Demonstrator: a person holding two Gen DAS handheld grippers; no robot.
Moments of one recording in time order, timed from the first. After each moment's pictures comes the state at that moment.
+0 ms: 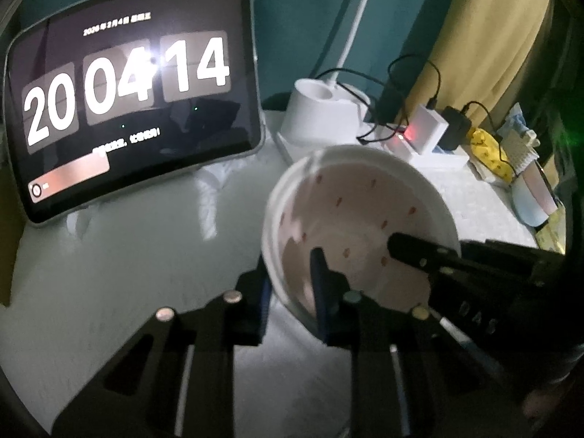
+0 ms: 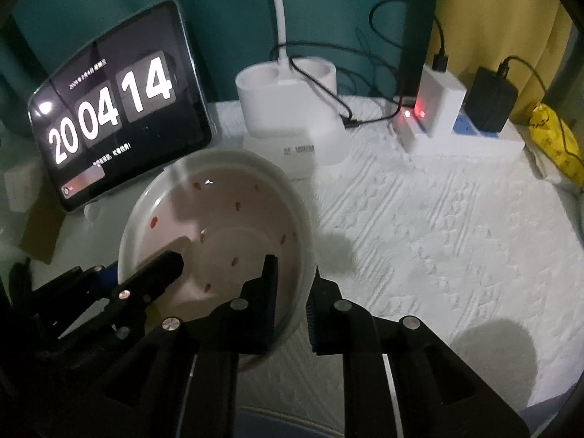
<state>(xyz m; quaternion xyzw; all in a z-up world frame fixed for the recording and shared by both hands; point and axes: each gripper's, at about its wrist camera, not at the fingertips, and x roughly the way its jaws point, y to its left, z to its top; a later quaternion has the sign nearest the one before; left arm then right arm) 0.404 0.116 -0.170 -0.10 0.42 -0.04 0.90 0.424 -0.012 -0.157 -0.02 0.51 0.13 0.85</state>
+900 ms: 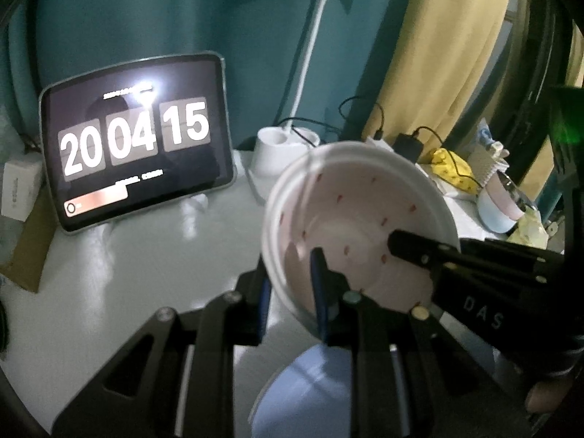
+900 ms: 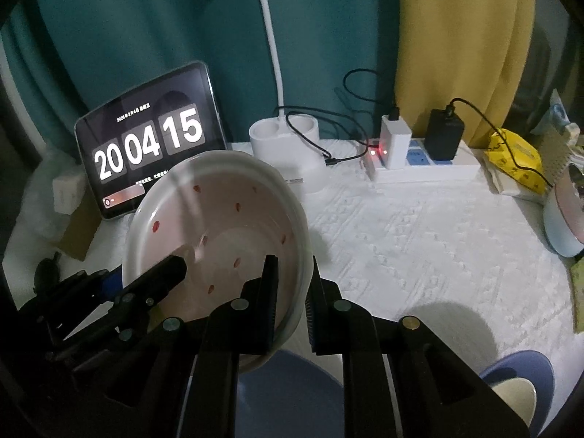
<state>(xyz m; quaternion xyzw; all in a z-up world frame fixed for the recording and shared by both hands) 0.349 0.086 -0.110 -0.09 0.37 -0.04 0.92 0.369 -0.046 -0.090 -0.01 0.46 0.14 0.88</state>
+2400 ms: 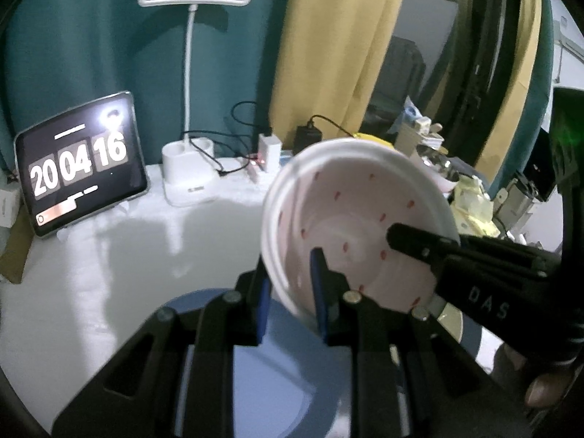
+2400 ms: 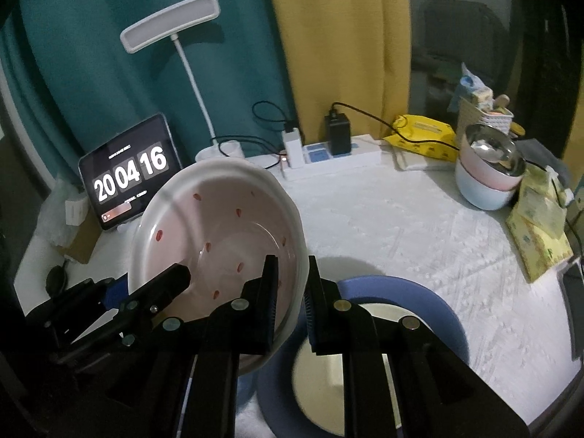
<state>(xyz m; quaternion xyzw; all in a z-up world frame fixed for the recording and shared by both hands) 0.288 -0.045 -0.069 -0.05 0.35 -0.11 0.93 0.285 -0.177 -0.046 0.04 0.42 0.09 0.90</state>
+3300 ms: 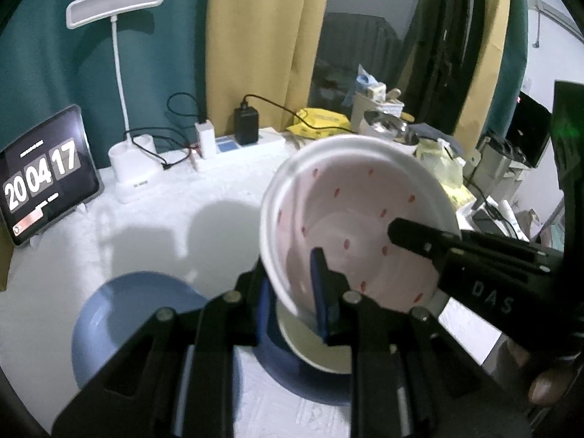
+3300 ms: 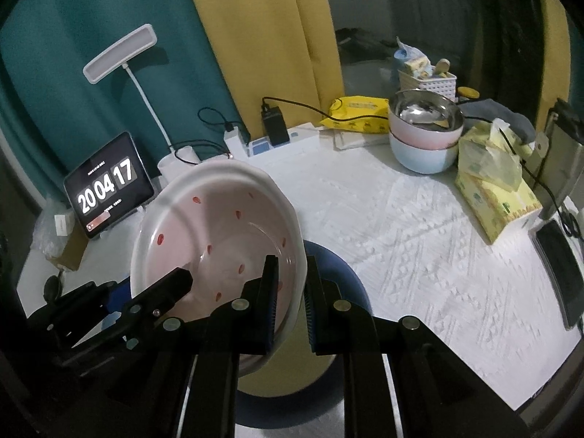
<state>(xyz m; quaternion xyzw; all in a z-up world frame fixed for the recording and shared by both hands) 0.271 -0.133 -0.076 -0.01 0.37 -0.14 0.92 0.247 -0.268 -0.058 0.09 0.42 0.06 0.90</state>
